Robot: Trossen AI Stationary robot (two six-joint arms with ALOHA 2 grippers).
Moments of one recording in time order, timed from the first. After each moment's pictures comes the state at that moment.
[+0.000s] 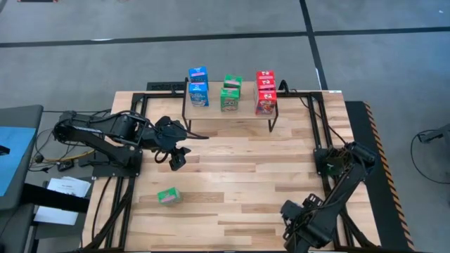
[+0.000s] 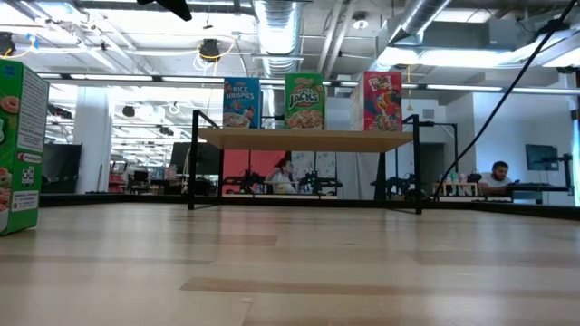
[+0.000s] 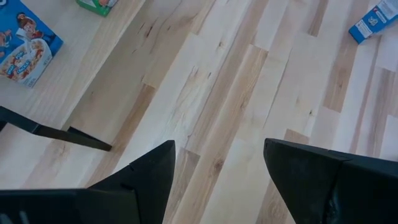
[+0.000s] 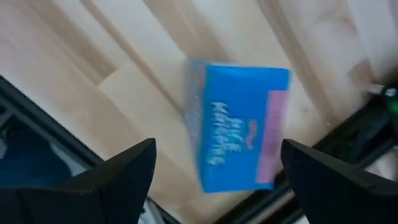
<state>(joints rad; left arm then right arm) -0.20 1.24 1.42 -1.06 -0.38 -0.51 0.91 1.89 1.64 -1.50 0.04 1.56</state>
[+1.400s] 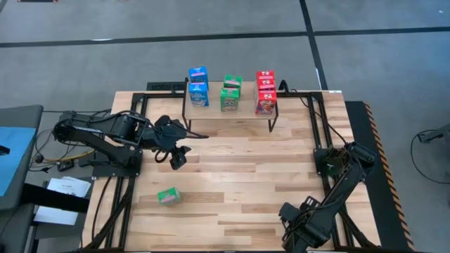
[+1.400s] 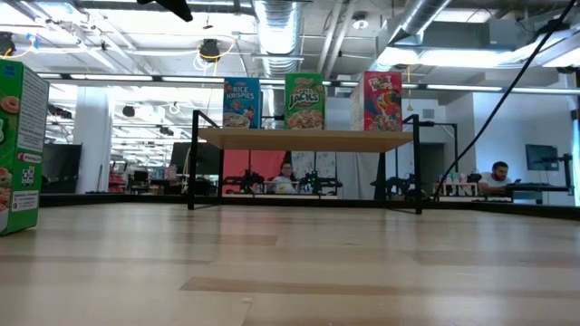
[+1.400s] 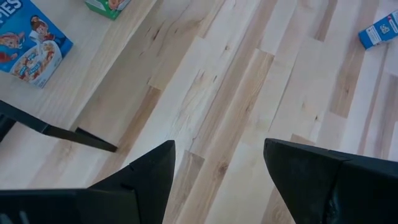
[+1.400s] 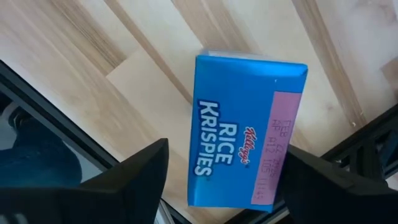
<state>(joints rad) -0.20 1.24 1.42 -1.06 -0.41 -0.52 0.91 1.89 1.57 -1.38 0.00 1.54</state>
